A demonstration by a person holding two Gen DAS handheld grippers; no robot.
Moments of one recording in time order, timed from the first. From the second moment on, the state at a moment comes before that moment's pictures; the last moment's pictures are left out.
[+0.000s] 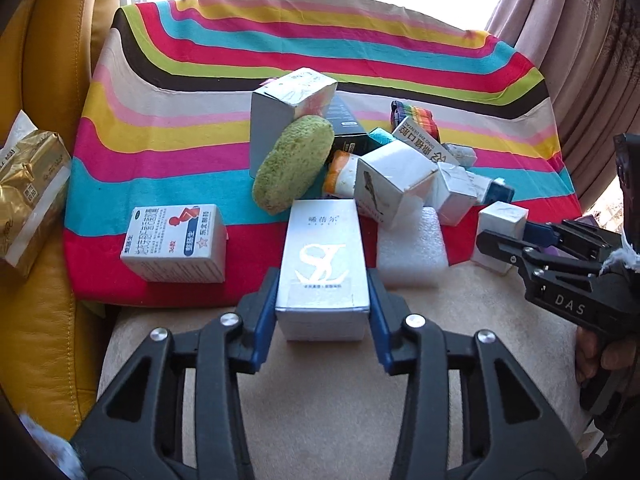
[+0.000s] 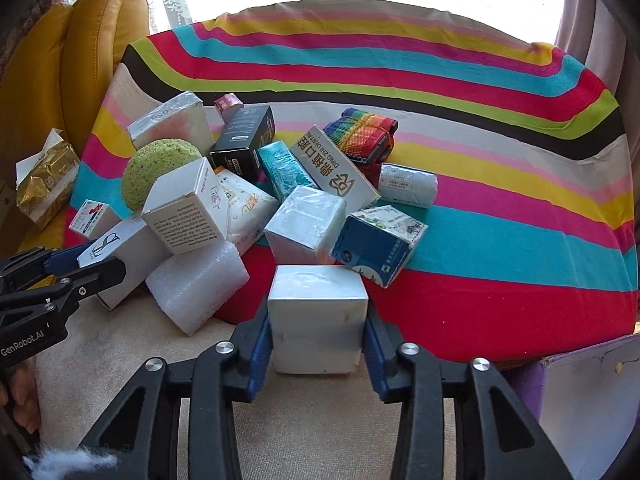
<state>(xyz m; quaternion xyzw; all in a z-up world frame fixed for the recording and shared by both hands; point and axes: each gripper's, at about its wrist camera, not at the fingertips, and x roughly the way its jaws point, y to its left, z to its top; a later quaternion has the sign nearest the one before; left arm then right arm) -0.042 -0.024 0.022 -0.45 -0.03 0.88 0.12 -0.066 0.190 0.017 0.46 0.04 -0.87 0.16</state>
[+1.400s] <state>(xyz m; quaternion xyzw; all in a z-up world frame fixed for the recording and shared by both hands) 0.031 0.265 0.046 -0.46 0.01 0.82 0.34 0.035 0.495 0.023 0.44 -0.13 -0.89 -0.08</state>
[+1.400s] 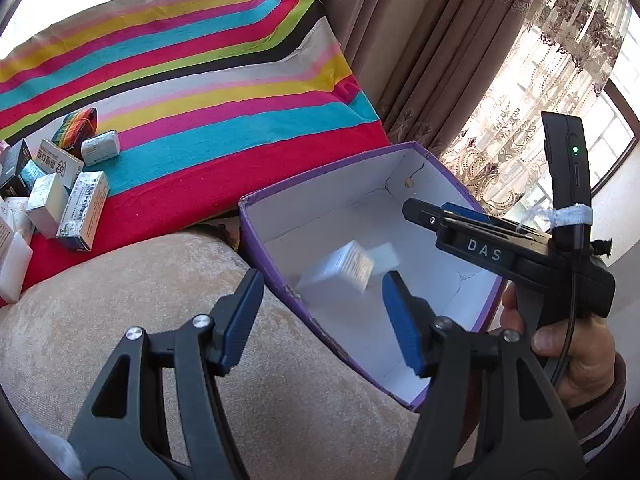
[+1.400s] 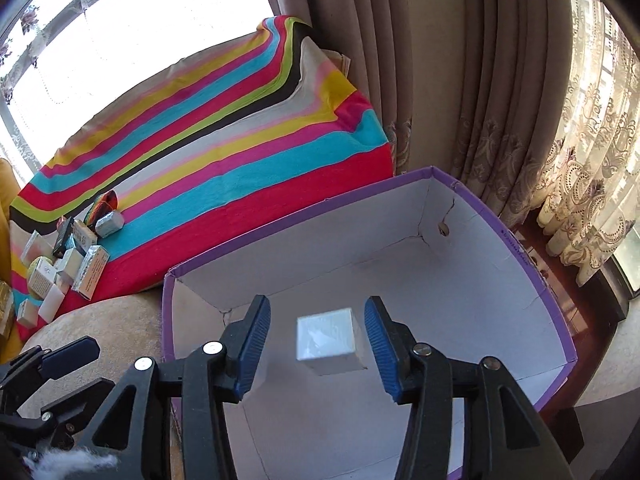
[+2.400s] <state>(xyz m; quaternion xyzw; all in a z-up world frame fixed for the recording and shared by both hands) -0.039 -0.093 0.033 -0.45 -0.11 0.88 -0.02 -0.067 0.256 0.017 0.49 -0.06 -0.86 0.09</state>
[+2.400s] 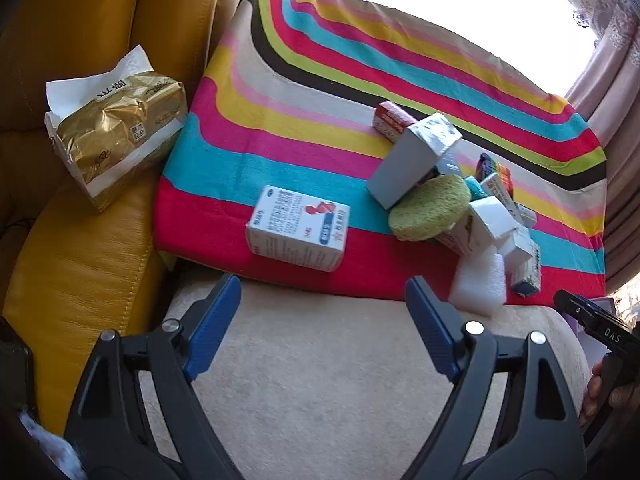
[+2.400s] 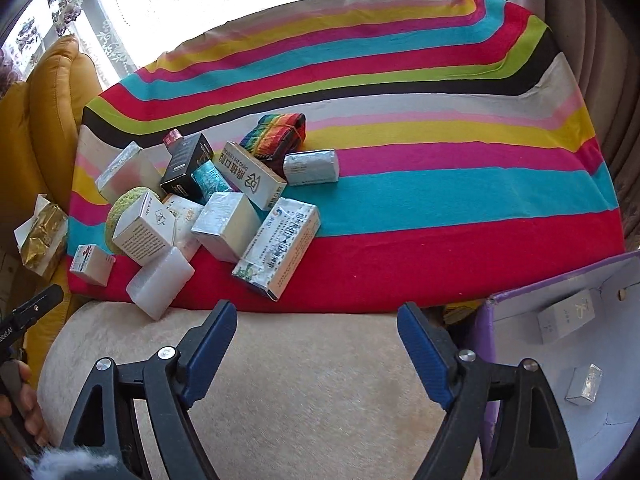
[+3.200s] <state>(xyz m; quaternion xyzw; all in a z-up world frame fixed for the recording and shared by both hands) -0.119 -0.101 -0.017 -0.53 -0.05 0.84 -0.03 -0.124 0.201 -0.019 0.54 0.03 -0.84 0.04</state>
